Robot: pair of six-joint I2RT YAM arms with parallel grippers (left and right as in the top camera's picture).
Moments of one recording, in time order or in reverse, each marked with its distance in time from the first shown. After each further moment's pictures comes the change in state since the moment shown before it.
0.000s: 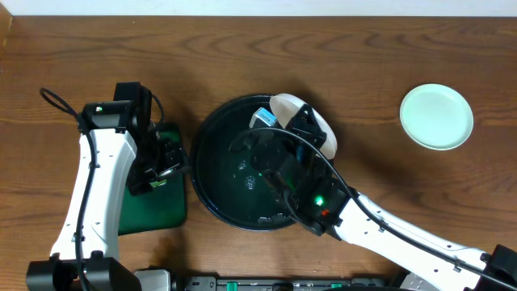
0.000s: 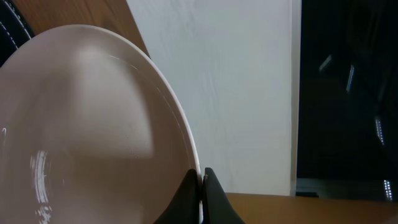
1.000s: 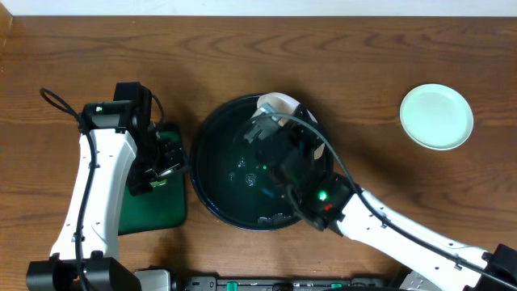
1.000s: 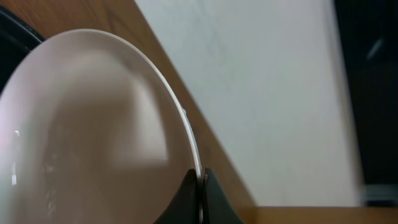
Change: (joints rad) left arm 0.000 0.000 0.000 0.000 0.000 0.000; right arm -0.026 0.000 0.000 -0.007 -0.133 0.172
